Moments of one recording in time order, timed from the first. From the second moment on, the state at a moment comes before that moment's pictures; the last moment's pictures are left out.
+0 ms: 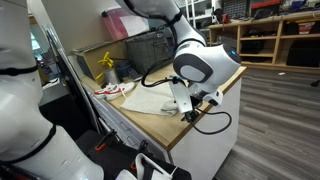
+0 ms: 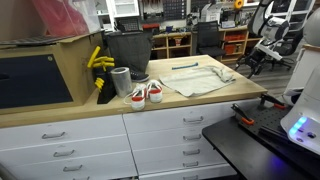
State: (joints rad) arm -0.49 0.41 -0.21 -2.26 0.77 2.13 -0.57
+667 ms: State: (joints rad) arm -0.46 0.43 -0.18 -2.27 0.90 2.13 -0.68
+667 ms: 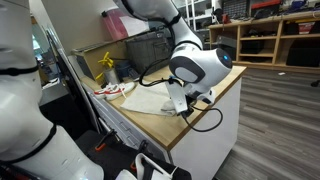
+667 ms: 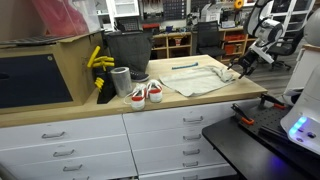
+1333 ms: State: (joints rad) arm -0.41 0.44 -0.17 -2.26 1.01 2.14 -0.80
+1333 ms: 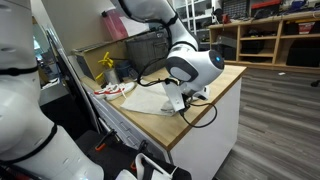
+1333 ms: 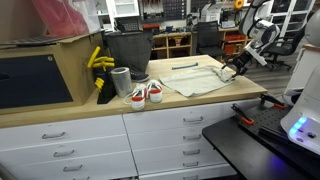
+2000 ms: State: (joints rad) arm -0.39 0.44 -0.17 -2.27 1.08 2.17 -0.87
